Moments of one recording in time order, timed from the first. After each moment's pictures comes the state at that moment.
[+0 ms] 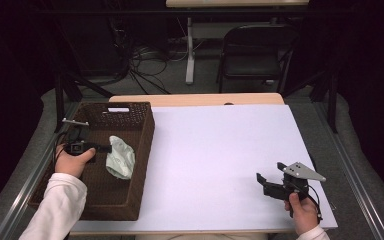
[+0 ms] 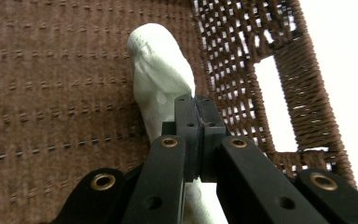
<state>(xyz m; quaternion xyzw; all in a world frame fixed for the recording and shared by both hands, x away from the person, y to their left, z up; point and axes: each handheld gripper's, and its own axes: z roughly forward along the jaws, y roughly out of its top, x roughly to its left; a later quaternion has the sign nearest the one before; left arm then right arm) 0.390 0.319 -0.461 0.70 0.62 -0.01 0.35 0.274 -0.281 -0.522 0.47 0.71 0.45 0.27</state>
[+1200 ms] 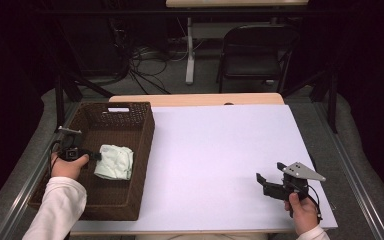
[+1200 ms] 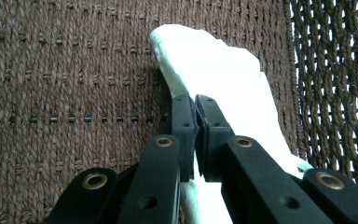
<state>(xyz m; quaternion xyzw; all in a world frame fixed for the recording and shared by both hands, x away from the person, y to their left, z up) 0.392 0.350 -0.497 0.68 0.68 0.01 0.29 0.274 -0.281 -0.522 0.47 0.71 0.45 0.27</state>
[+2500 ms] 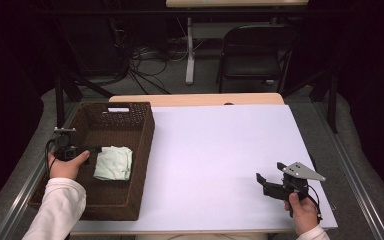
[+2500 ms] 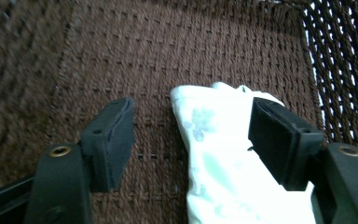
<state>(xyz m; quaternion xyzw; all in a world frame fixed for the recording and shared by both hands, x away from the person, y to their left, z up) 0.388 0.351 -0.490 0.65 0.68 0.12 0.31 0.274 -0.281 -0.522 0.47 0.71 0.45 0.27</state>
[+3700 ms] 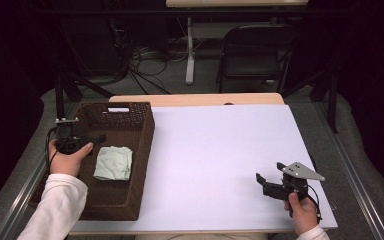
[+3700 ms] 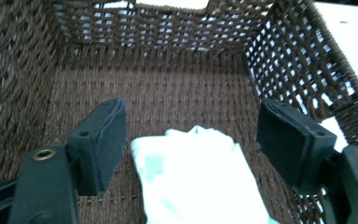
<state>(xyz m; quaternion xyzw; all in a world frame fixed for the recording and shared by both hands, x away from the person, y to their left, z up) 0.386 0.324 -0.447 0.68 0.62 0.17 0.36 0.275 -0.280 -0.523 0.47 0.71 0.45 0.27</state>
